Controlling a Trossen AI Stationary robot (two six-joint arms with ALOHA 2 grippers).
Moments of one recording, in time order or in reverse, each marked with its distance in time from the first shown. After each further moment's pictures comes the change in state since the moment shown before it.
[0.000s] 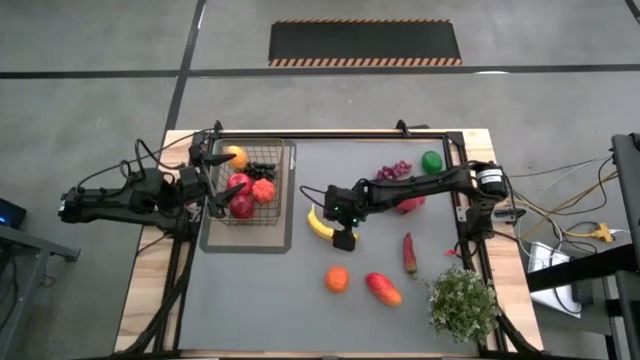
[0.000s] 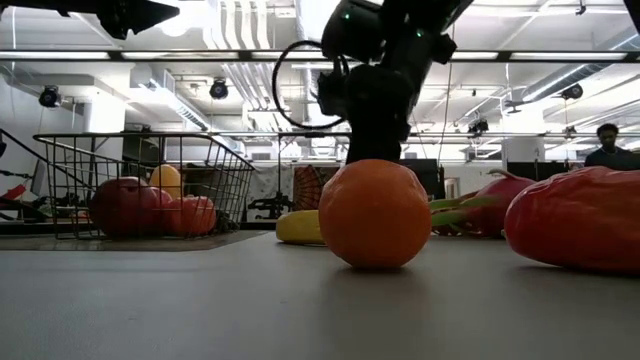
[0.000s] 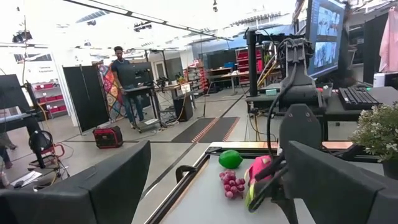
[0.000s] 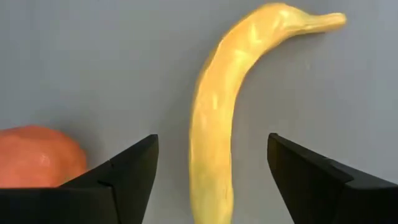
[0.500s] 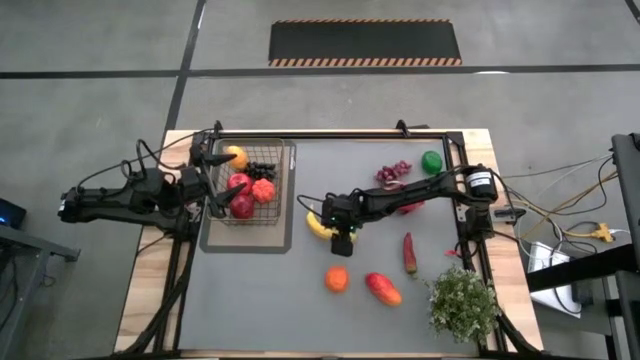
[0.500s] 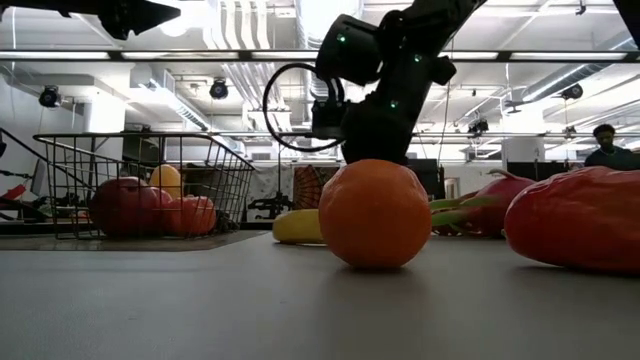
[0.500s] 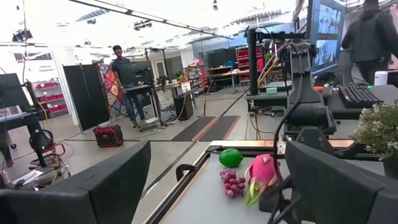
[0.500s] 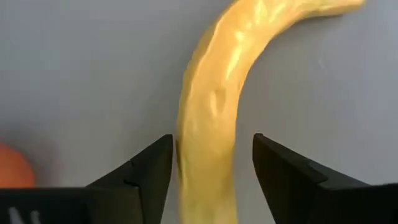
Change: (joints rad) left arm 0.000 0.009 0.000 0.000 0.001 -0.001; right arm 0.028 0.076 -0.040 0.103 0.082 -0.021
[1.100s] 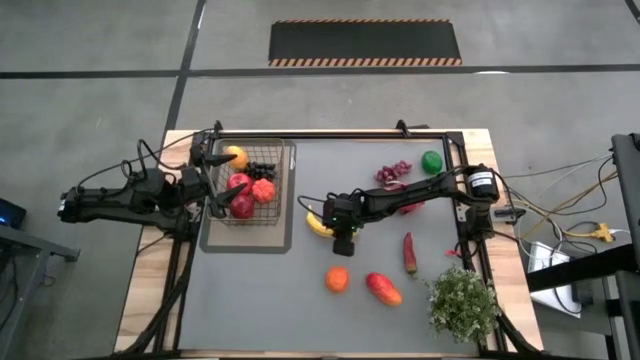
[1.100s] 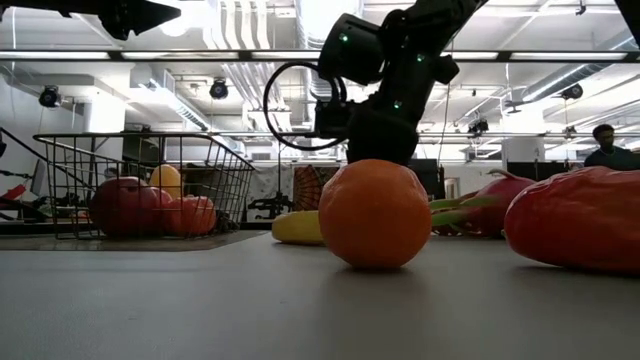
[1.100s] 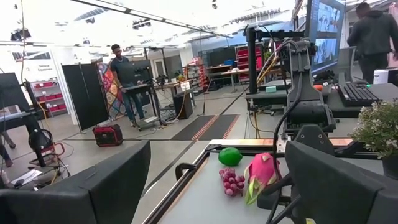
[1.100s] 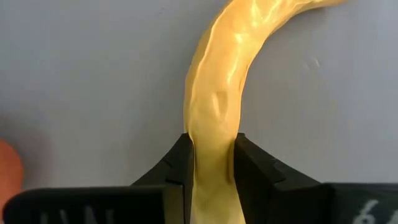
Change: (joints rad) left arm 0.000 0.002 0.000 0.000 0.002 0.000; right arm 0.002 -0.010 -0.012 -0.002 0.023 -0.037
